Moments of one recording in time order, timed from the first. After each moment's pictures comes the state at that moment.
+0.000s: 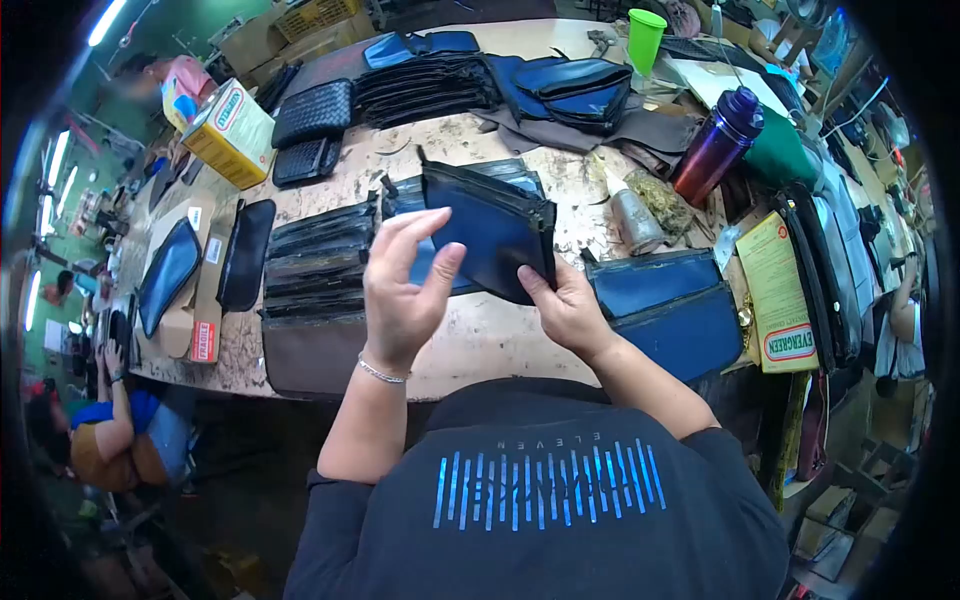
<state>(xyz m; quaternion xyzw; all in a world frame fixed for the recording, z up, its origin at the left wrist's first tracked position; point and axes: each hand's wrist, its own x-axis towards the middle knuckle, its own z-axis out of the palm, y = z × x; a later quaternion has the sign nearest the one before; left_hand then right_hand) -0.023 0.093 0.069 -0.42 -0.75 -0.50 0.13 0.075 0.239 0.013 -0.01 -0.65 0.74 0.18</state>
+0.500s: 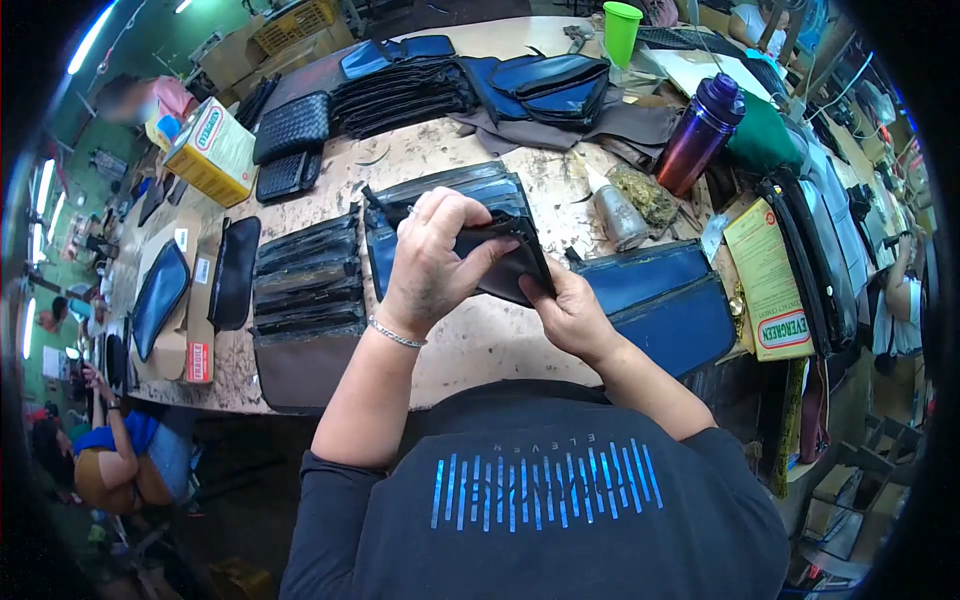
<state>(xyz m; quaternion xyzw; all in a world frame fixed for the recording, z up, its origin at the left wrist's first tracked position) -0.039 0.141 0.073 -0.55 -0.69 -0.46 0.13 0.088 0.254 0.013 -0.03 -0.75 0.62 0.21</state>
